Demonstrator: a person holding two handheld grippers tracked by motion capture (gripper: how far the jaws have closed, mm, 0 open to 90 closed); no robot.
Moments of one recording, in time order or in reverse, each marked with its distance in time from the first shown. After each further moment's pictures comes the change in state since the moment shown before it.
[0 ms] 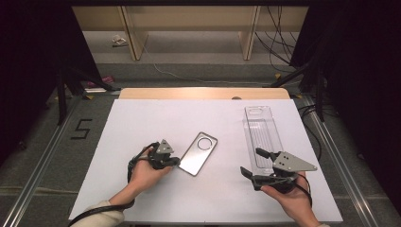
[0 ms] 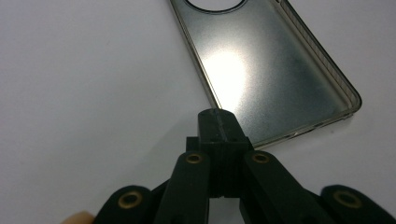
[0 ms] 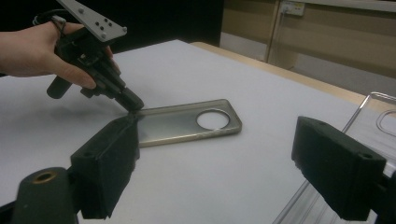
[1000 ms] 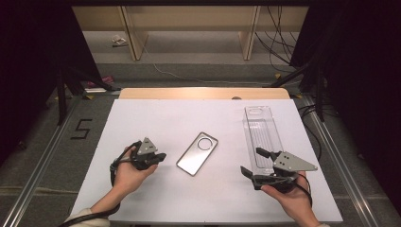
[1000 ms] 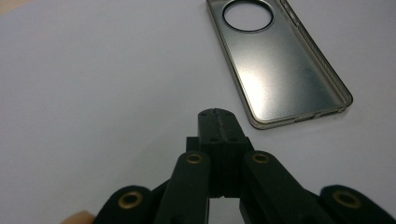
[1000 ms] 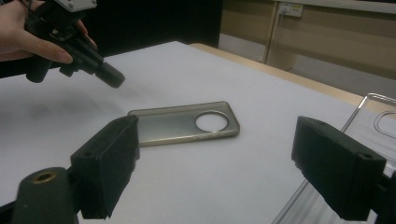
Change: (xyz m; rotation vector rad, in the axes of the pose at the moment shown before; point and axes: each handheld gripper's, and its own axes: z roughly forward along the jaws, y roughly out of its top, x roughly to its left) left arm 0.012 -0.010 -0.043 -0.076 0.091 -0.020; right arm 0.000 0.001 0.000 -0.007 -0.005 0.004
